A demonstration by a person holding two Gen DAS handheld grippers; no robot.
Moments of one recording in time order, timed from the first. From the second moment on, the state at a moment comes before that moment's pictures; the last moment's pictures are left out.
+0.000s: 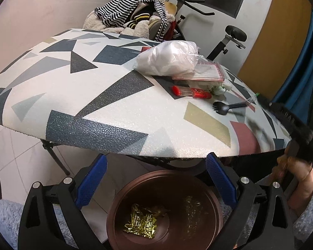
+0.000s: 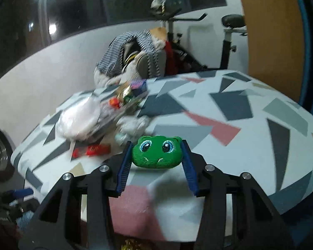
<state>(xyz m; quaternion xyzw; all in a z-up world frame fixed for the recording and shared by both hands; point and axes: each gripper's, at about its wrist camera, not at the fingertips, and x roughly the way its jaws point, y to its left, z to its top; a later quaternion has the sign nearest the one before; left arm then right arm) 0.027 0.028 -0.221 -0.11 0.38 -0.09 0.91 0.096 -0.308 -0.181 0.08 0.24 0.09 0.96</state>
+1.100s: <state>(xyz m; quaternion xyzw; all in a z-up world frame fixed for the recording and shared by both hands) 0.231 0.022 -0.164 -0.18 0.41 -0.09 0.89 0.122 -0.311 -0.189 0.12 0.25 0.14 0.95</state>
